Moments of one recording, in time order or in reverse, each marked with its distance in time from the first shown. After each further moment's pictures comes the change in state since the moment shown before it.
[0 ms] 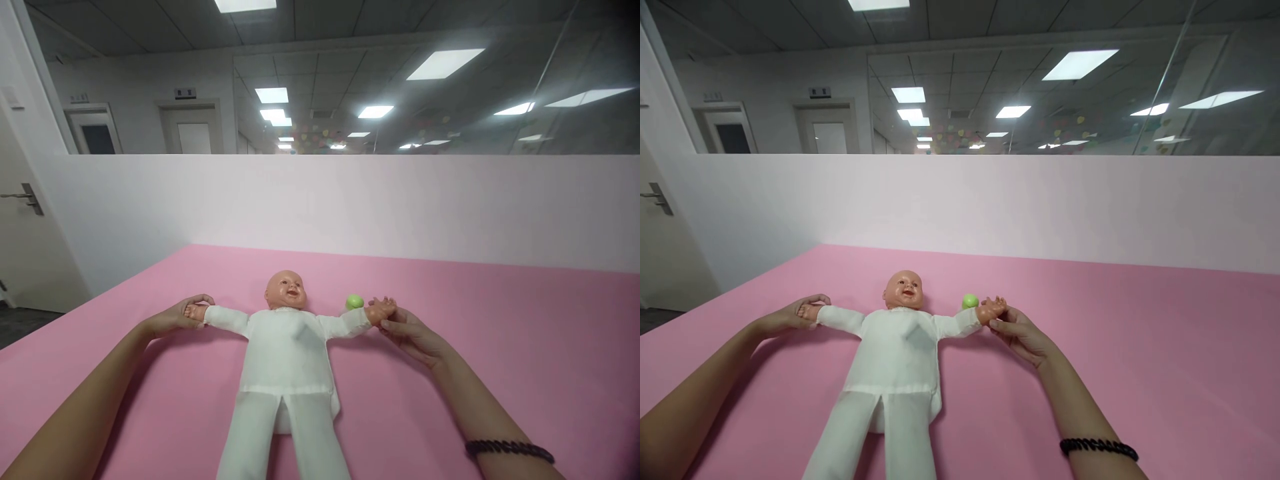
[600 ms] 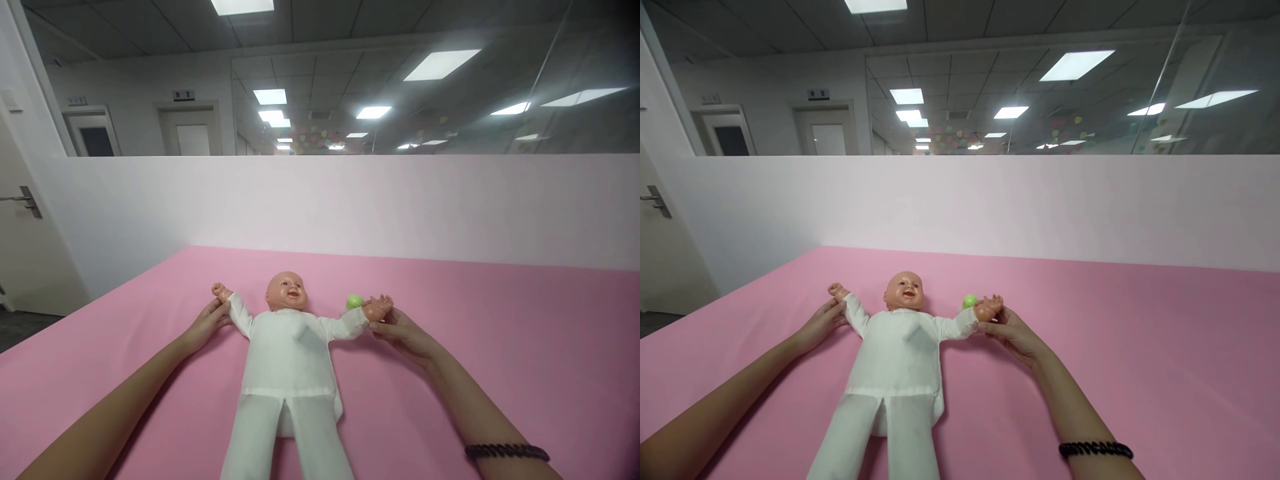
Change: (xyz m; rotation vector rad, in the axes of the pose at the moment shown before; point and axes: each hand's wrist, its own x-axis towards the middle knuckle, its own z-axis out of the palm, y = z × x) left_hand 0.049 -0.031 0.064 -0.296 0.316 0.156; right_hand 0.000 -0.005 0.026 -0.119 0.061 0.014
